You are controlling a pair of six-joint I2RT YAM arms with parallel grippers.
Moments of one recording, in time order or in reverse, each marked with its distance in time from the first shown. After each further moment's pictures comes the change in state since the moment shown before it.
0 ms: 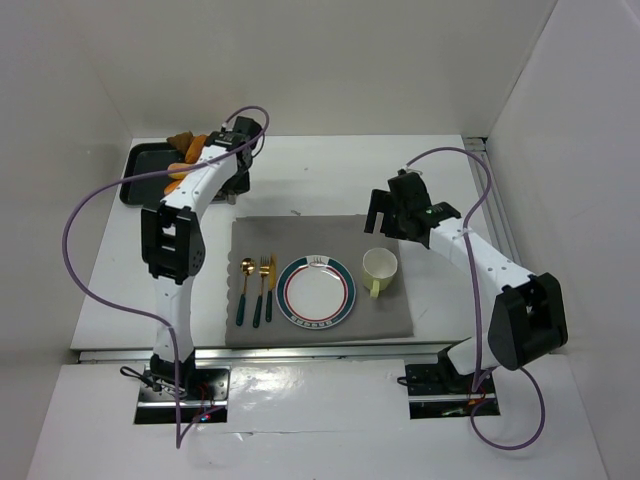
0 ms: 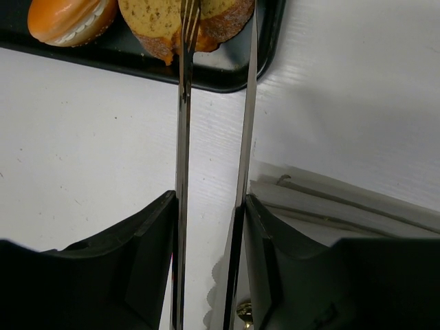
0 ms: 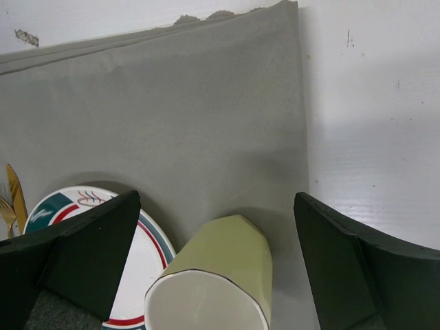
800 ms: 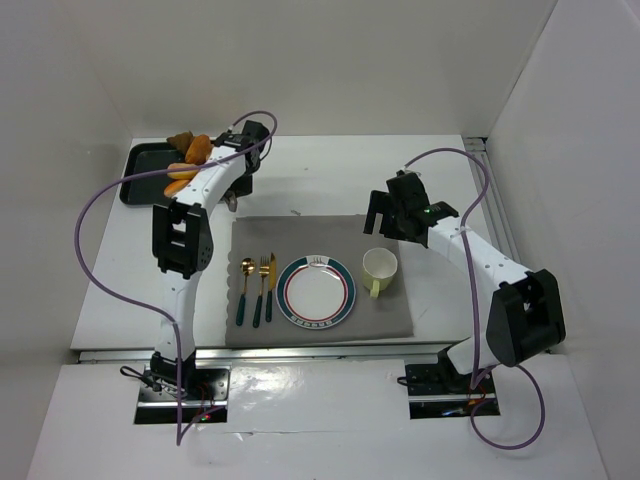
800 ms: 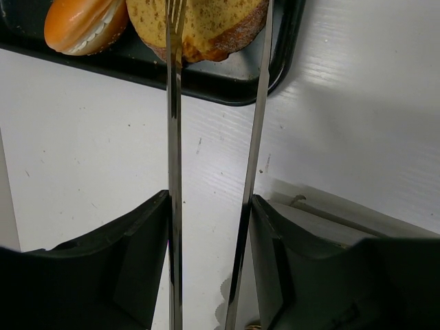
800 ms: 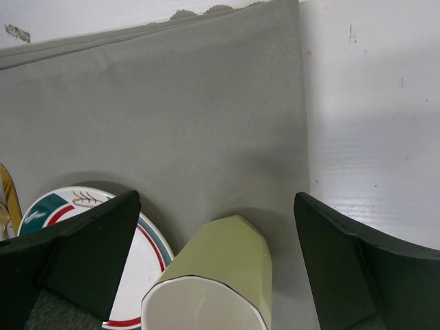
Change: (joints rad) left arm -0.019 0.109 0.092 -0.048 -0.106 0.008; right arm 0.000 0.019 0.001 0.000 -0.003 0.000
